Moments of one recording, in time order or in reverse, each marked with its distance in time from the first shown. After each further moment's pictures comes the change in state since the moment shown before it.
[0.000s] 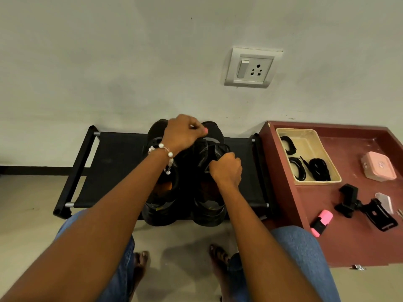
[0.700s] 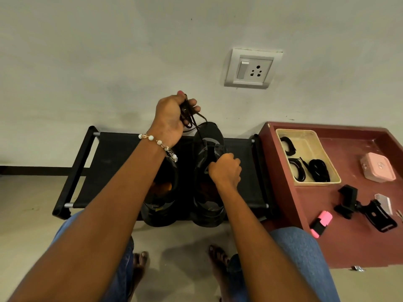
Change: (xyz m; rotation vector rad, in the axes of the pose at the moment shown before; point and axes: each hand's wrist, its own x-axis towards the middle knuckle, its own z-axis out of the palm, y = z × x) left_hand 0.010 0.027 -0.022 -1.092 0.124 -0.270; right_hand 0.001 0.000 0.001 -0.034 -0.022 -0.002
